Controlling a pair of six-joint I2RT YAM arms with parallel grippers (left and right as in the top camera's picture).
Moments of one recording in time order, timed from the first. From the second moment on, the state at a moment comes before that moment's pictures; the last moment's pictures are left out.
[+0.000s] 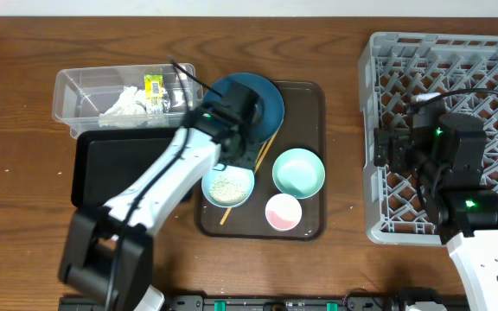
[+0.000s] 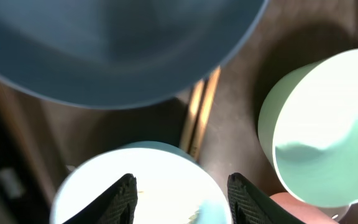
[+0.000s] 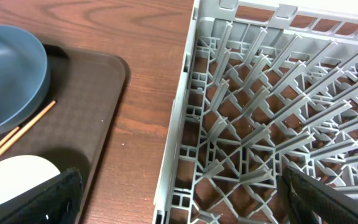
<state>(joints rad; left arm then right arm) -0.50 1.72 1.26 -0.84 0.07 -0.29 0.05 1.05 0.87 -0.49 -0.03 -0.06</state>
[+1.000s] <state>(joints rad) -0.59 1.82 1.20 -0.85 0.07 -0.43 0.05 1.05 0.87 -0.49 -0.03 -0.06</state>
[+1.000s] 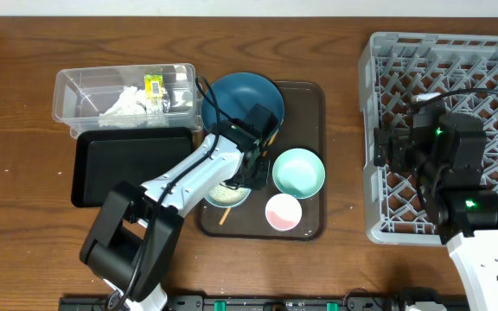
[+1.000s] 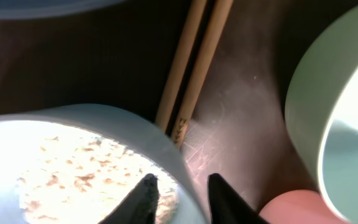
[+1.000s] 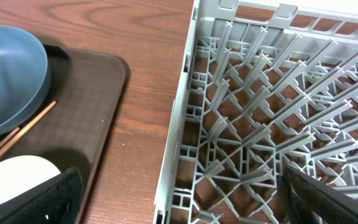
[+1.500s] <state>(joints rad) -0.59 1.82 1.22 -0.87 0.06 -0.43 0.05 1.05 0.87 -0.49 -0.03 -0.06</state>
